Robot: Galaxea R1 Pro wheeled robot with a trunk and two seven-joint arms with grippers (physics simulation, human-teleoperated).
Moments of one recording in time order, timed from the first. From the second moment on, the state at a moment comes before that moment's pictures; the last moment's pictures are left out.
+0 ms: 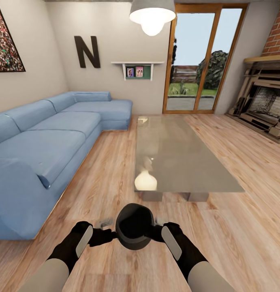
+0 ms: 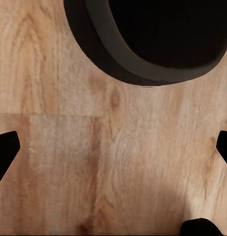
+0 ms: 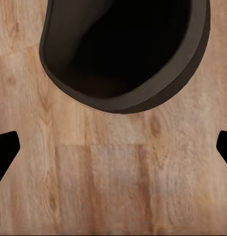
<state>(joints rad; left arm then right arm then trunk) -0.60 -0.02 -0.03 -0.67 0.30 0.81 -0.07 -0.59 0.17 0.22 -0.70 -0.58 0.60 -0.17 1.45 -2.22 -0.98</state>
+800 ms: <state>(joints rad) -0.60 -0.02 -0.03 -0.67 0.30 0.80 -0.07 -0.59 0.17 0.21 -0.70 -0.59 0.60 -0.19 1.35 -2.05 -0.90</state>
